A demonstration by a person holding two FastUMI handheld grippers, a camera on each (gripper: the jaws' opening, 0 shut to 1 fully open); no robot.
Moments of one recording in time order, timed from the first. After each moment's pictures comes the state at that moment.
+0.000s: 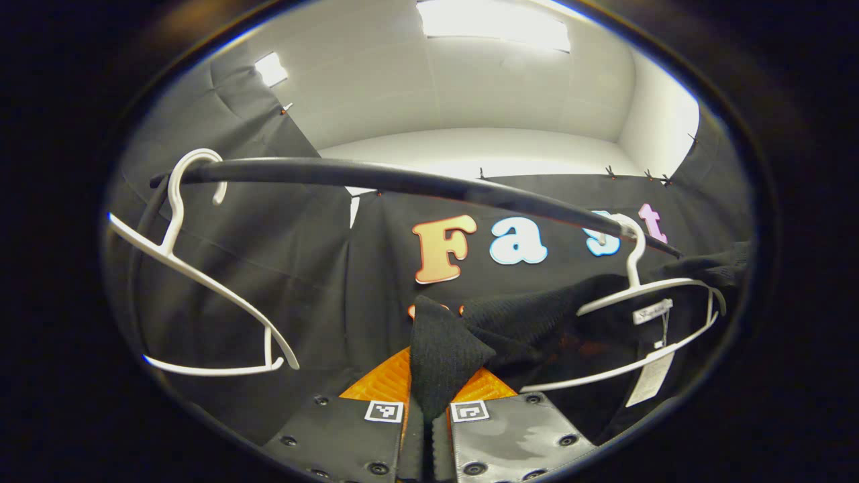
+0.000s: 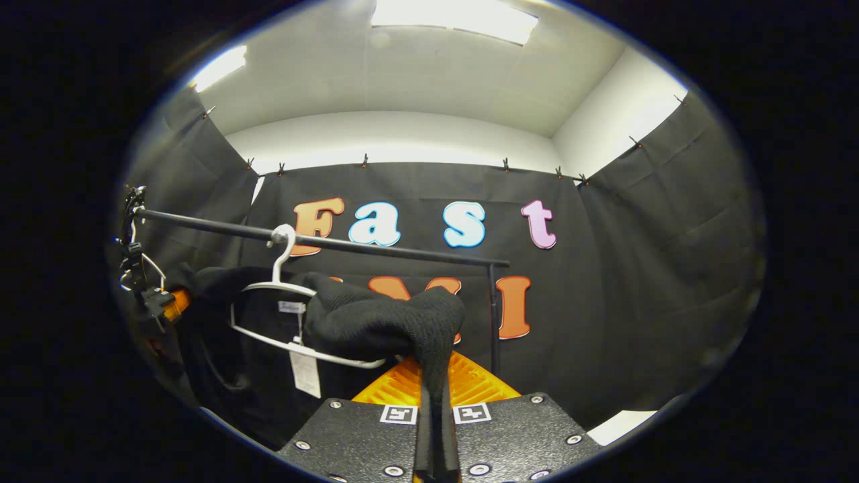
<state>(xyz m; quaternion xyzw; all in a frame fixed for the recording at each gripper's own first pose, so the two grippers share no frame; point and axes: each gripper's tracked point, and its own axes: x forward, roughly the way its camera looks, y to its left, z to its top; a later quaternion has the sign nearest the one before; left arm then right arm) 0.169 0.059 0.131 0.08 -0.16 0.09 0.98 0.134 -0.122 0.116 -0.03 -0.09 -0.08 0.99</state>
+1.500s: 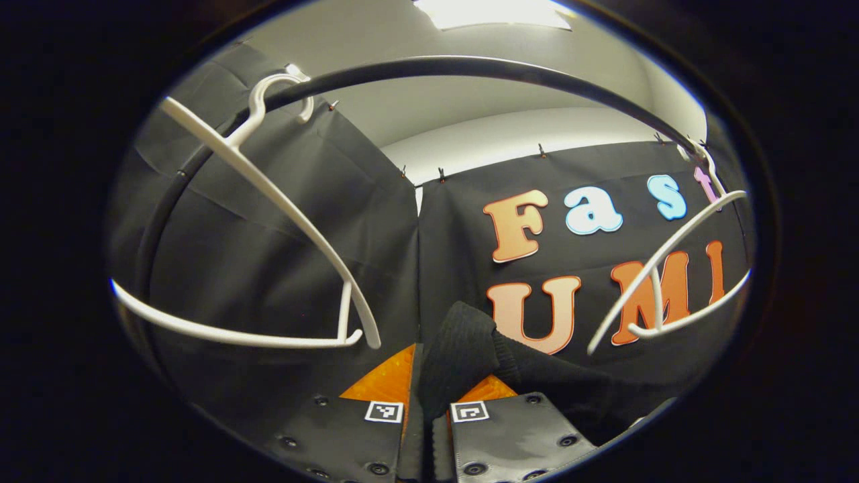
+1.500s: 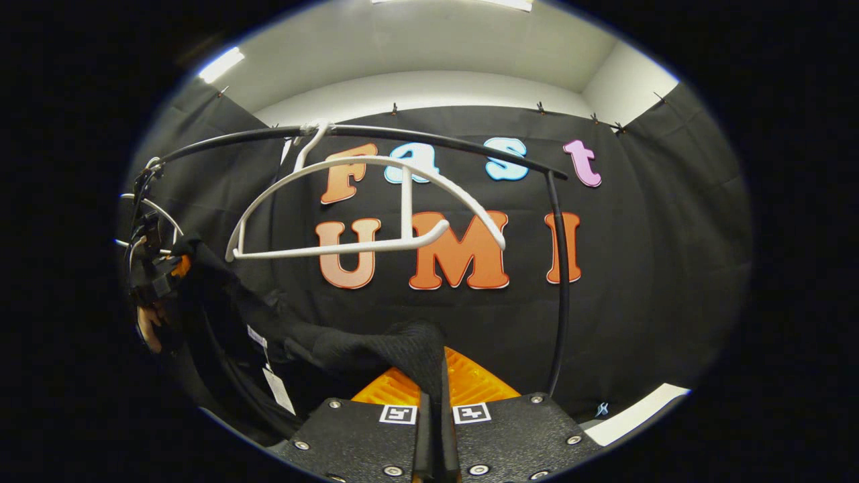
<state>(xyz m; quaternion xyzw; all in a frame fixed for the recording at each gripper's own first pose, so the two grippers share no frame) 0.178 0.176 0.051 0.10 -0.15 0.23 0.96 0.183 -0.054 -0.046 0.00 0.02 0.03 1.00</state>
